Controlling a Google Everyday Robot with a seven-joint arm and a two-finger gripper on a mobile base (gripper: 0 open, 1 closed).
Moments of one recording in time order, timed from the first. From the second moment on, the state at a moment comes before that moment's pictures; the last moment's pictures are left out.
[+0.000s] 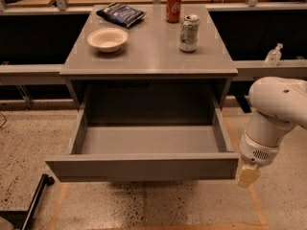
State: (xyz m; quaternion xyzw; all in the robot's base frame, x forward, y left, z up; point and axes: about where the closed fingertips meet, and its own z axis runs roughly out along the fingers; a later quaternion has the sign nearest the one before) arm 0.395 -0.256 0.677 0.56 -0.82 -0.13 0.07
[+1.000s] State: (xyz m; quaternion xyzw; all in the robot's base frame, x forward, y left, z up) arm 0.459 -0.225 0.692 0.61 -0.79 -0.09 0.01
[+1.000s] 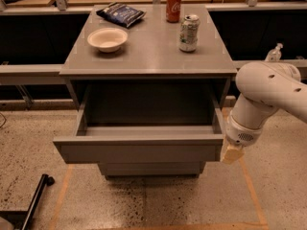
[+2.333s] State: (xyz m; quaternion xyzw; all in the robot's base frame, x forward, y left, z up) arm 0.543 -0.218 0.664 0.60 -0.79 -0.07 -0.08
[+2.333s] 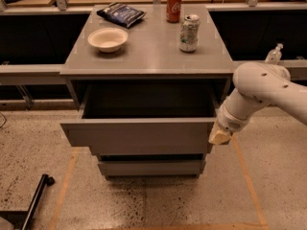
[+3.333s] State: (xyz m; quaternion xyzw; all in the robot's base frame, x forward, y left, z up) arm 0.591 -0.228 0.648 0.58 -0.80 -0.02 -0.14
